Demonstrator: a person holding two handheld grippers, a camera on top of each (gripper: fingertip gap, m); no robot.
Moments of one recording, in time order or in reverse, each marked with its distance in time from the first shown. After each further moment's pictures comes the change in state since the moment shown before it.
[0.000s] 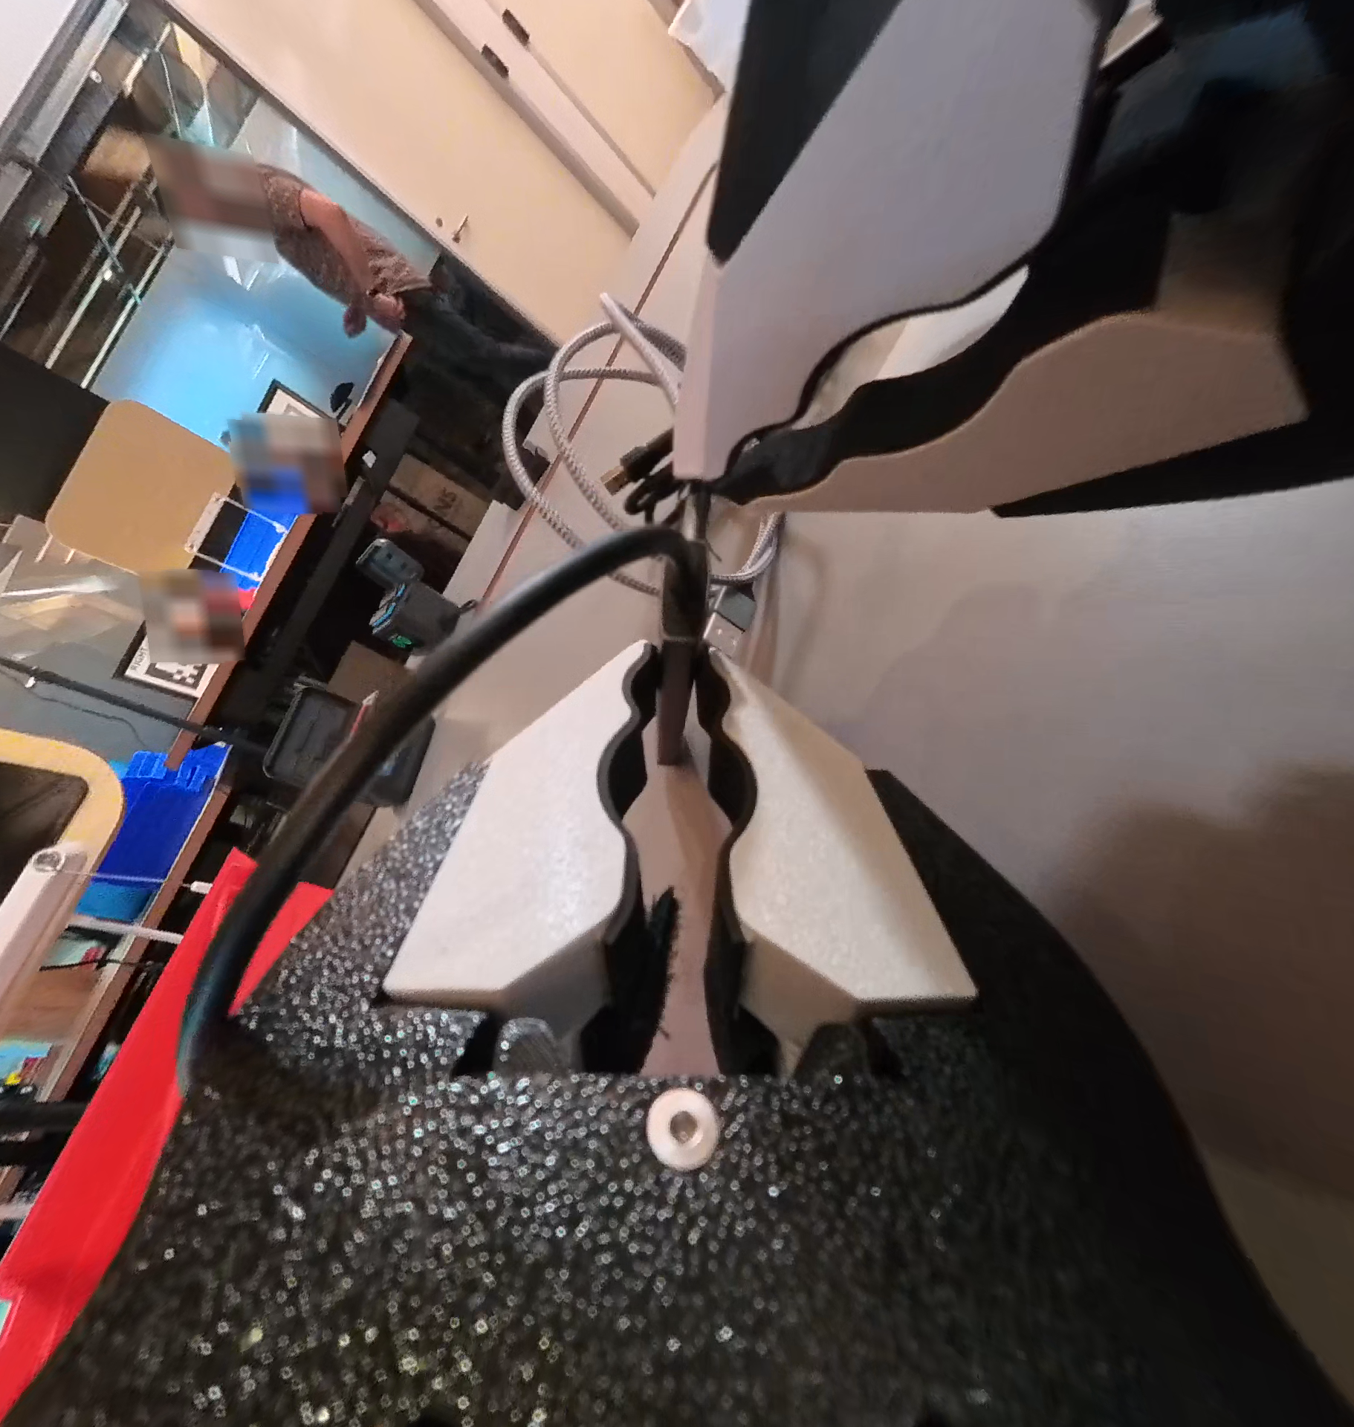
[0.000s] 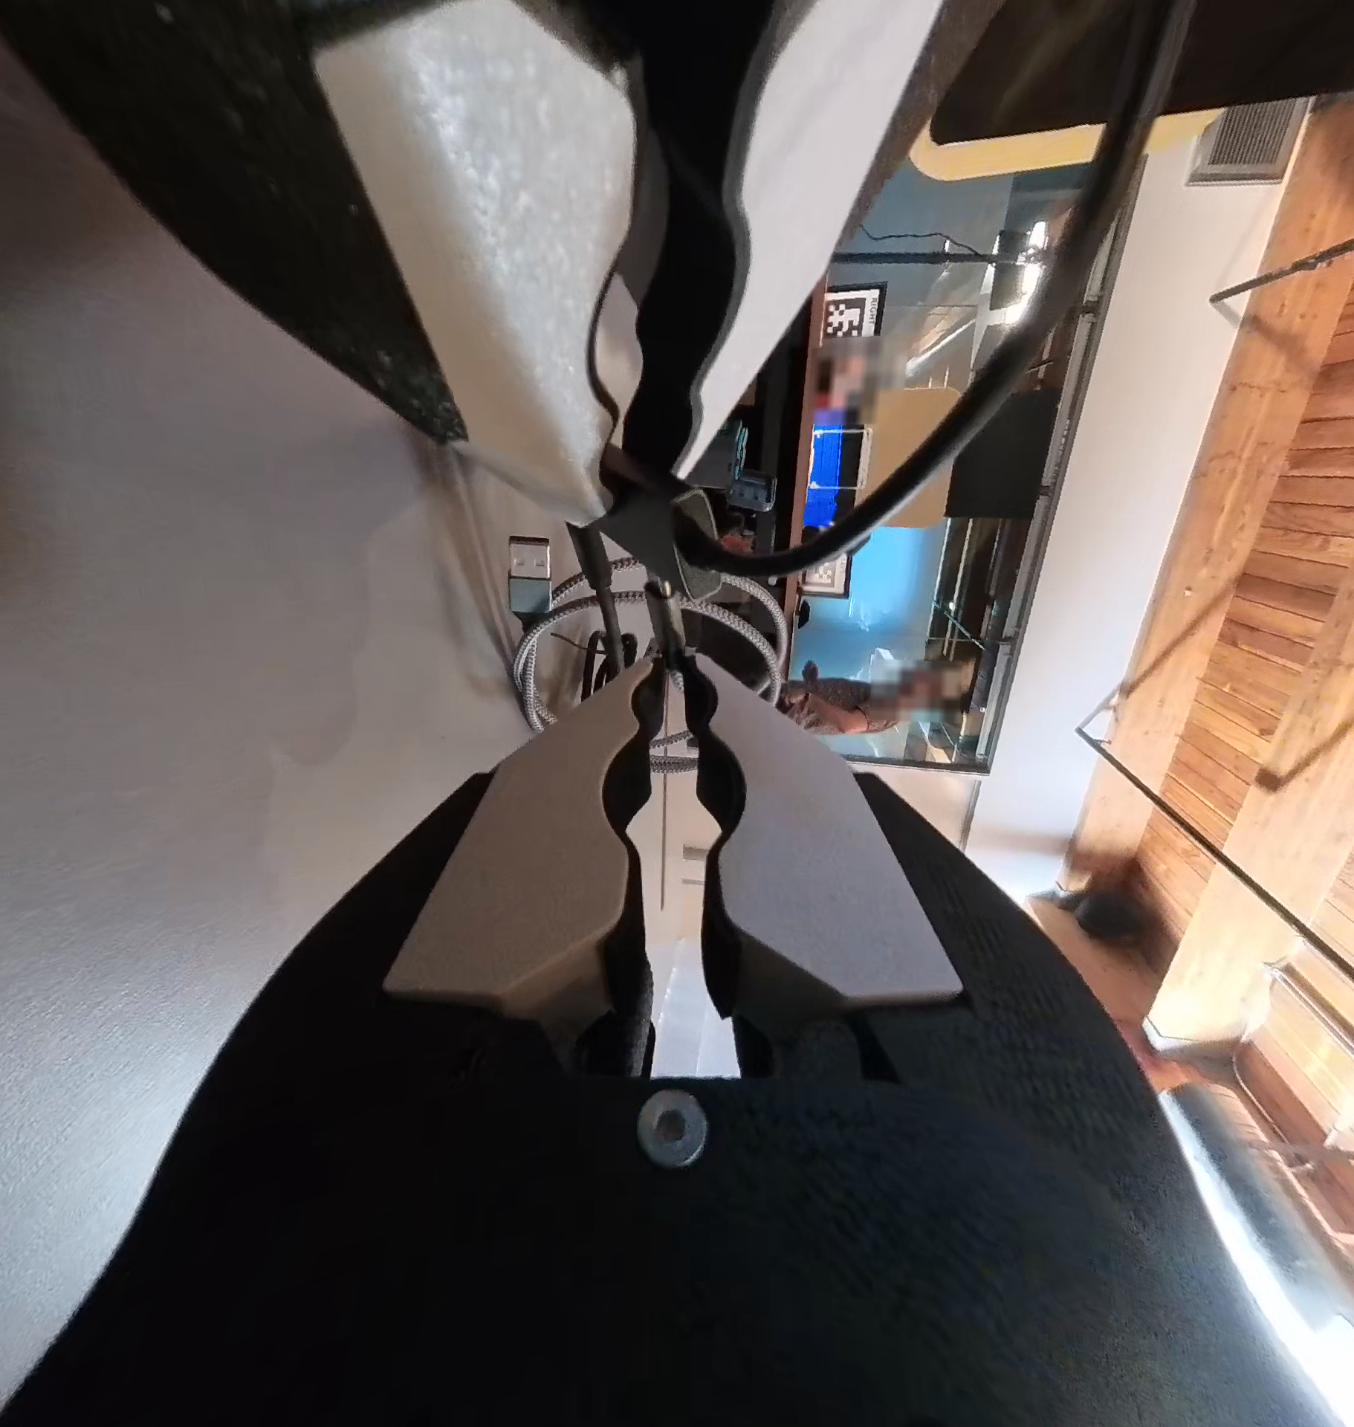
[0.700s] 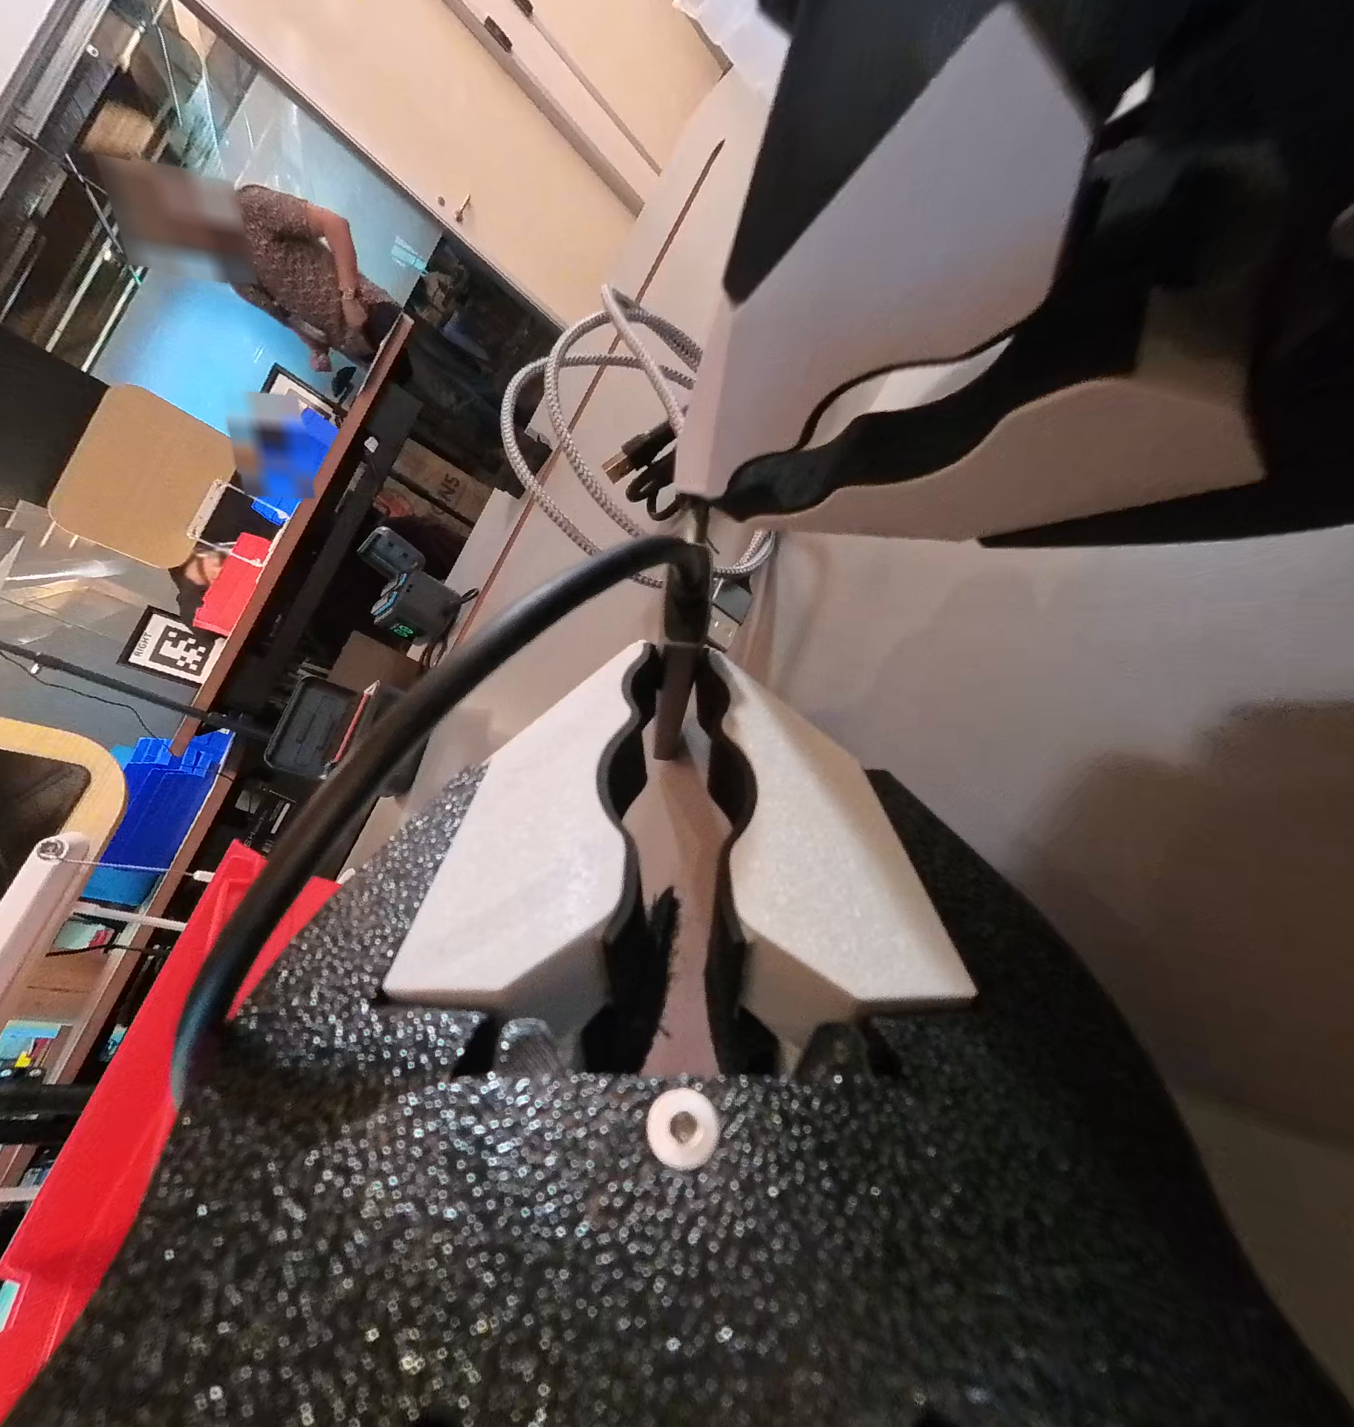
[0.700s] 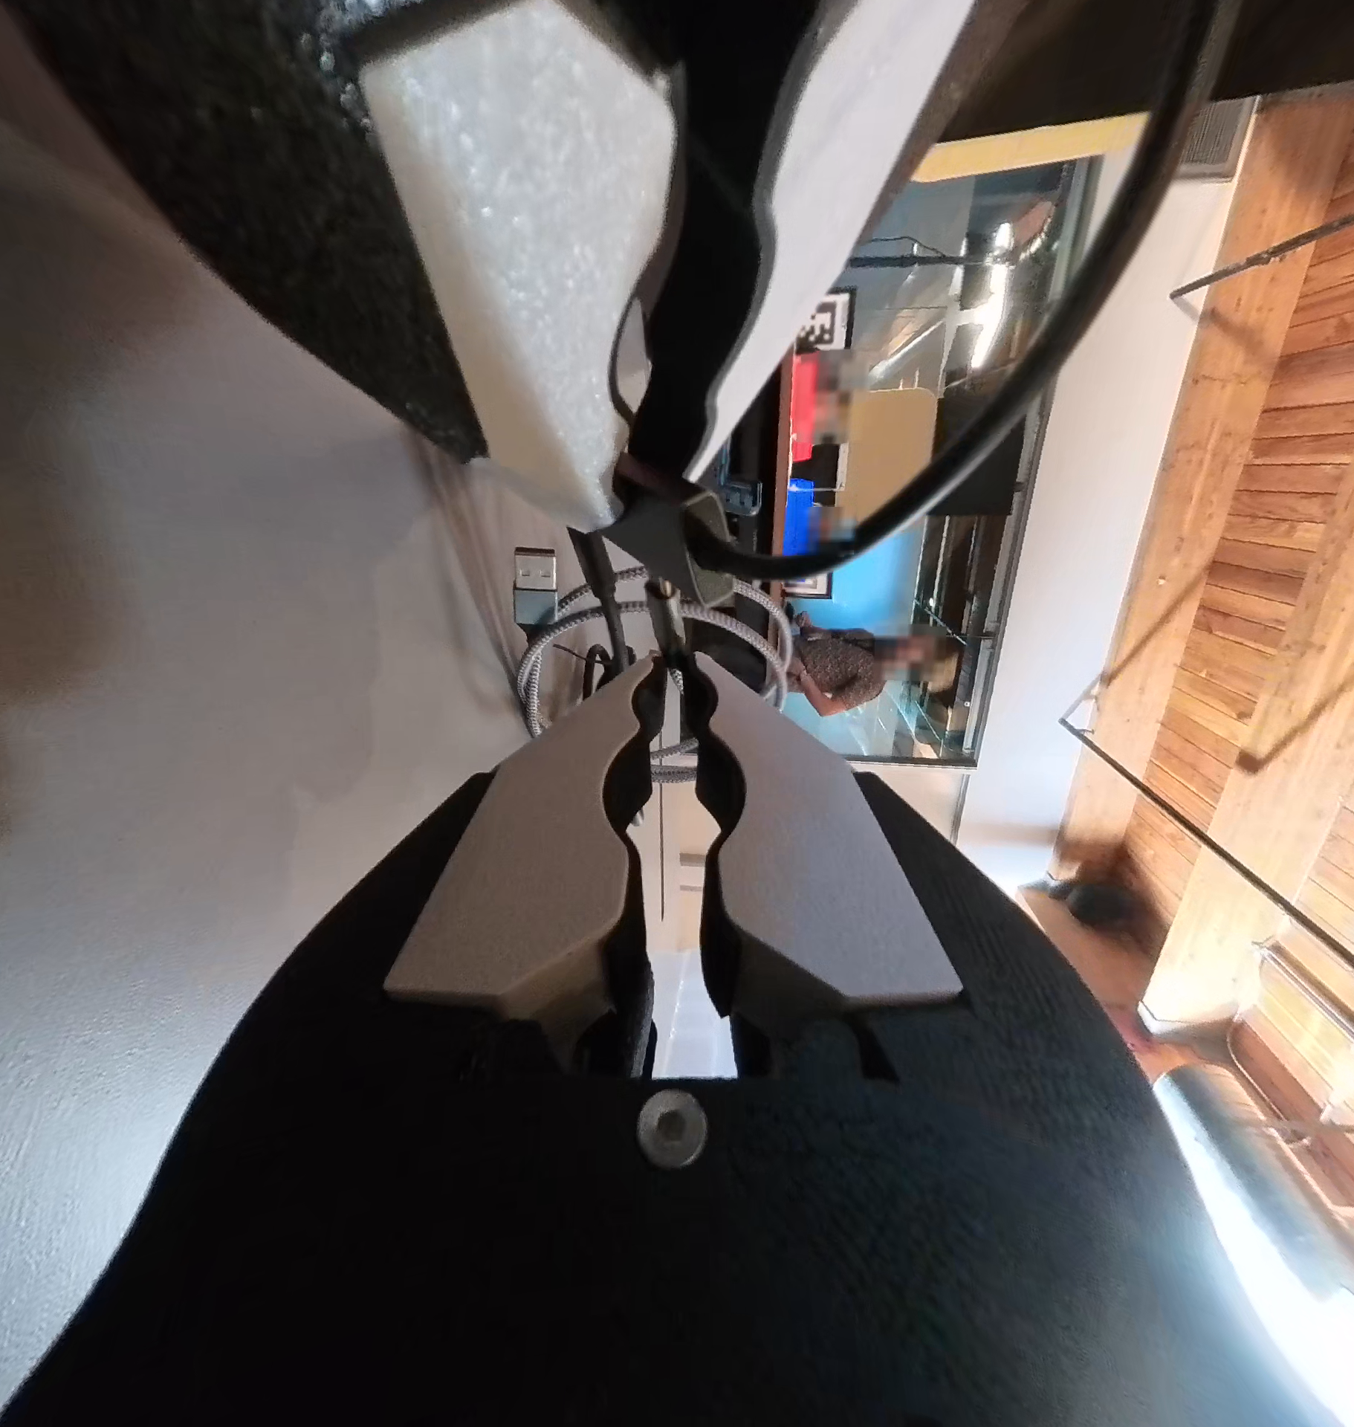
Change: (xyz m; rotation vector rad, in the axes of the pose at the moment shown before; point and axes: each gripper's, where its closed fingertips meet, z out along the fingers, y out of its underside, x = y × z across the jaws) left arm 0.000 0.001 0.002 -0.019 -0.006 -0.002; right arm -0.001 0.001 0.005 0.010 0.039 0.021
